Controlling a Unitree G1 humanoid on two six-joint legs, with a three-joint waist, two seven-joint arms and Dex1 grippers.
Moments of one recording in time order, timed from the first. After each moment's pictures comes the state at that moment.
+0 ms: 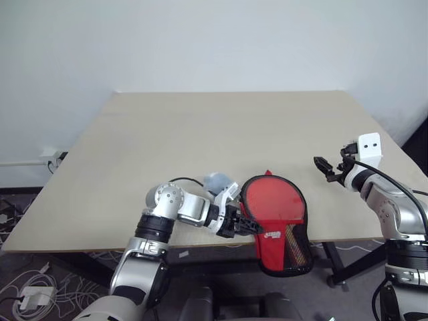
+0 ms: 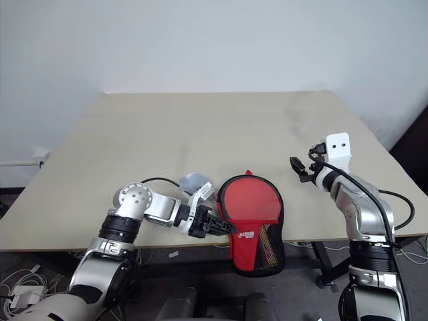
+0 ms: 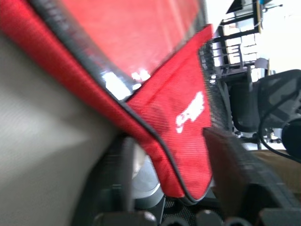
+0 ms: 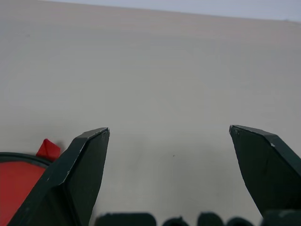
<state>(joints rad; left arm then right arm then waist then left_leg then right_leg) -0.64 0.22 -0.07 0.27 -1.00 1.61 -0.32 -0.40 -0.52 -0.18 0.00 0.31 0.69 0.37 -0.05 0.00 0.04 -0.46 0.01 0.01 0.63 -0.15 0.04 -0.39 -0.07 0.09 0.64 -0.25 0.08</state>
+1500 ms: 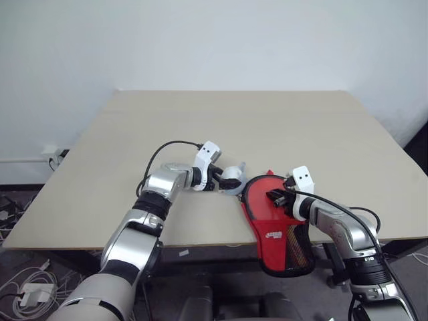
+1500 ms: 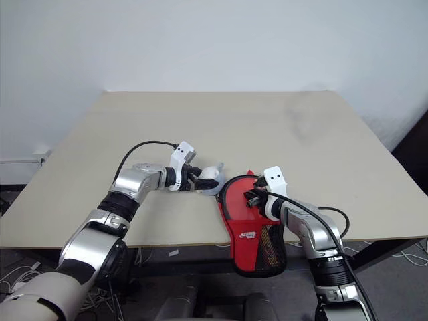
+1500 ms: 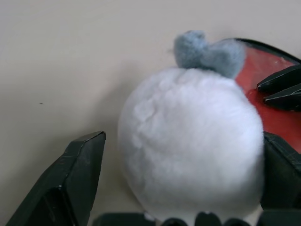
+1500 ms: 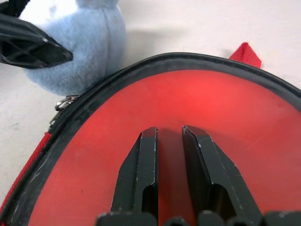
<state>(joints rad) -0.87 0.29 -0.24 0.77 -0.21 0.55 -0.86 -0.31 -0.34 0.07 -0.09 0.33 0.83 0.45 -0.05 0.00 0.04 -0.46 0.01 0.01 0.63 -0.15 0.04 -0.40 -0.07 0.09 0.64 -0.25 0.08</state>
